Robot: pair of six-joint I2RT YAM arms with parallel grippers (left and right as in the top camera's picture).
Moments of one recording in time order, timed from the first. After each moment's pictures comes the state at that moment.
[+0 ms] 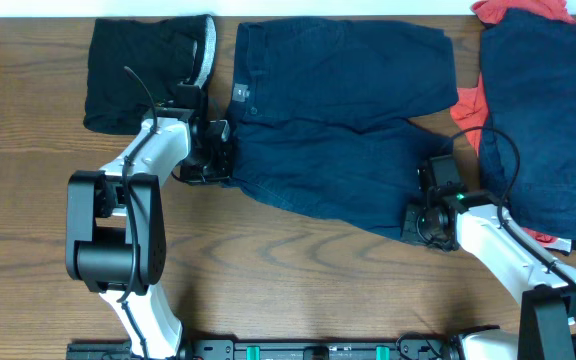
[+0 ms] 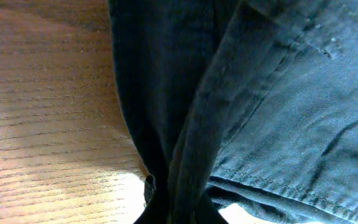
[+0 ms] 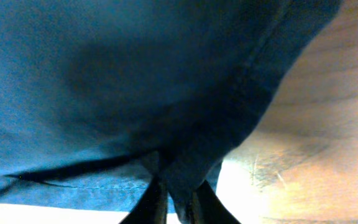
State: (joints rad) left arm -0.09 1.97 1.26 -0.81 0.26 -0.07; right arm 0.20 1.48 0.67 -0.63 0.00 0.46
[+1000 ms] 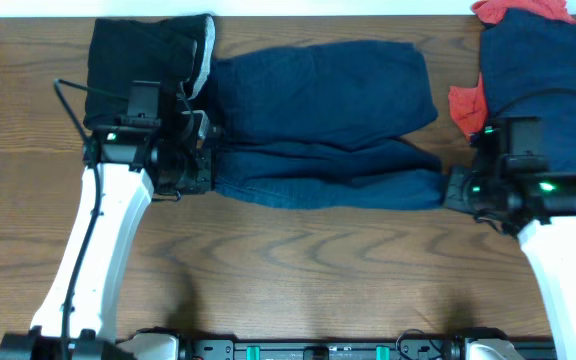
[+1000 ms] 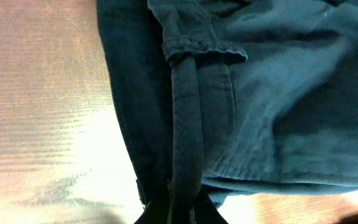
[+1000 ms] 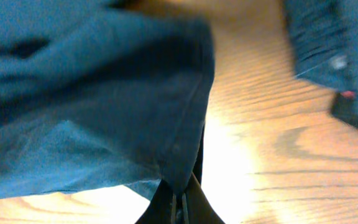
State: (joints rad) left arm -0.09 1.42 1.25 -1.14 0.25 -0.09; right arm 0.01 1.20 1.11 -1.08 -0.08 0.31
